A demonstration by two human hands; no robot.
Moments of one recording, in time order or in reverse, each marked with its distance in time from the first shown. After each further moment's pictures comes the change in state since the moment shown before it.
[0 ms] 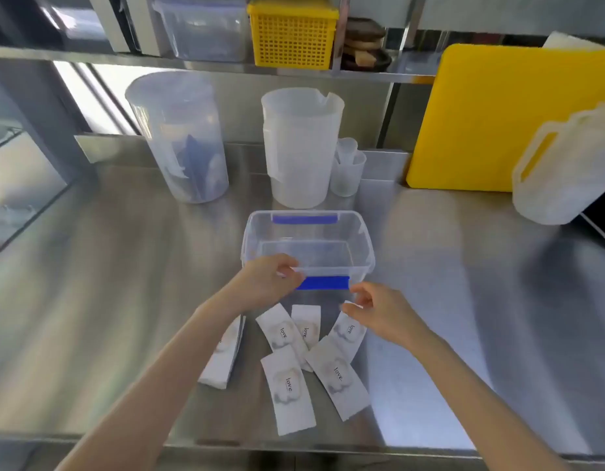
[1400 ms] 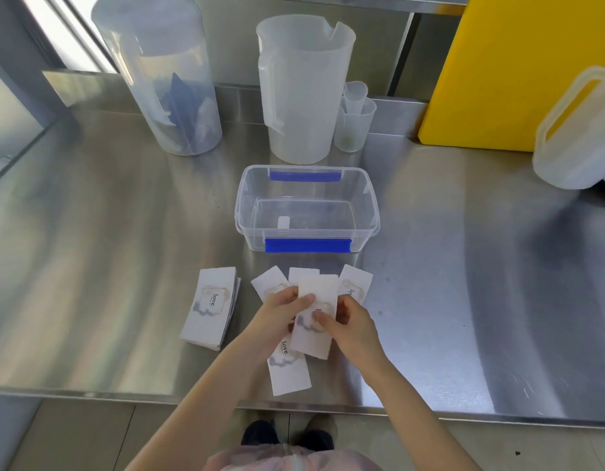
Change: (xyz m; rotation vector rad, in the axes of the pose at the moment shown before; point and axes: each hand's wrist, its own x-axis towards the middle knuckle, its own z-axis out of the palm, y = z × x) left_hand -0.011 -0.062 0.104 -0.883 -0.135 -0.297; right_hand -0.022 0.023 0.087 0.545 0.023 0.126
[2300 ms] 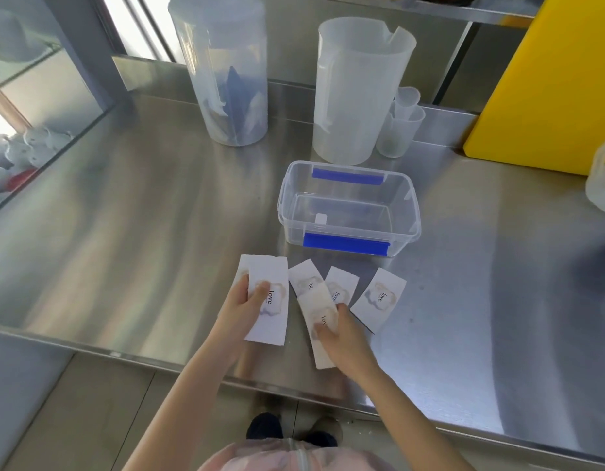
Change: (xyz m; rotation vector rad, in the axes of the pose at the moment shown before) left_hand -0.055 0.001 -0.068 -0.017 0.365 0.169; right_hand -0.006 -0.002 0.048 -0.368 -0.148 0.003
